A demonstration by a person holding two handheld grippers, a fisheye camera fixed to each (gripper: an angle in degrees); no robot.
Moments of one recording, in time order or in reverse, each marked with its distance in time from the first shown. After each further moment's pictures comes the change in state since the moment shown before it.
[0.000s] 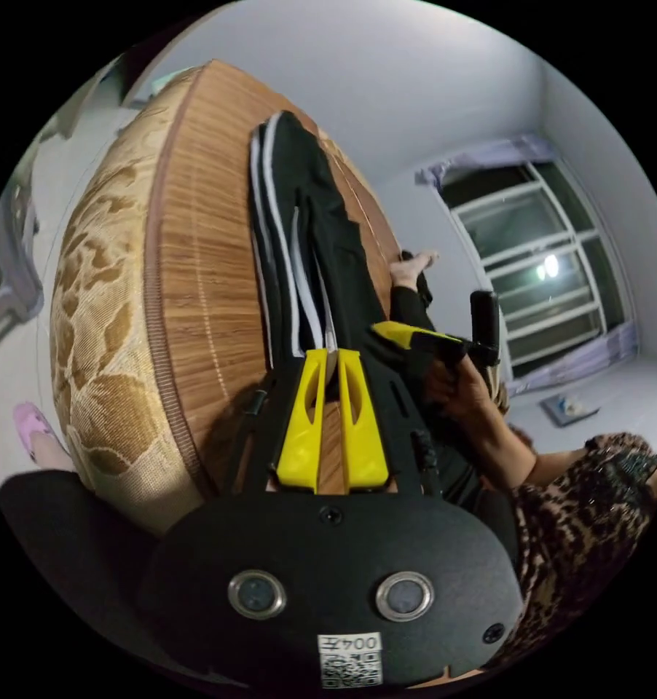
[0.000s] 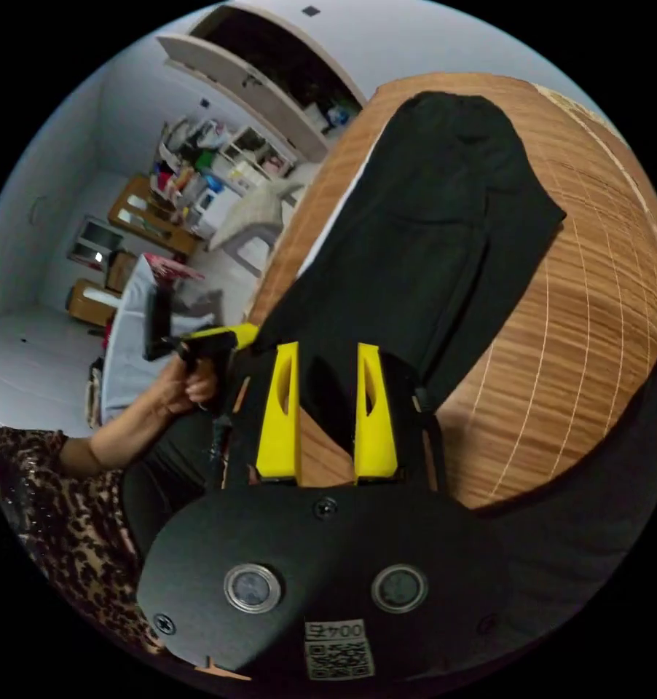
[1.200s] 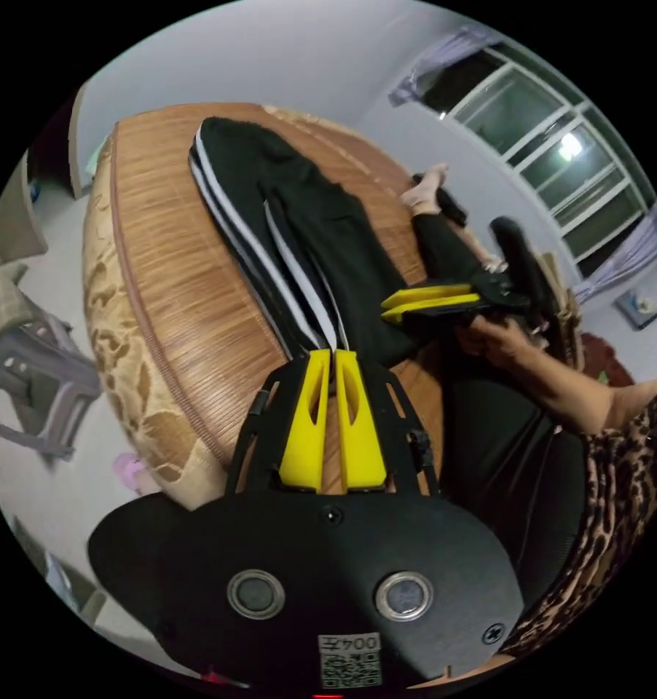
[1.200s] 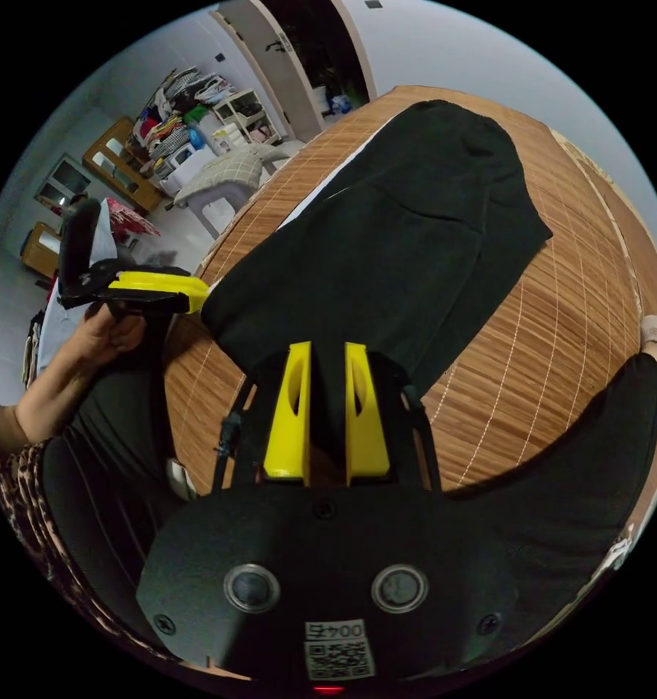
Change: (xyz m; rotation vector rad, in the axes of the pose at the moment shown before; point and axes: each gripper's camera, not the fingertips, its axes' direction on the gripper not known) left arm 0.106 -0.027 0.064 -0.191 -0.359 0.254; right arm -0.035 0.070 0.046 -0.026 0.240 -0.124
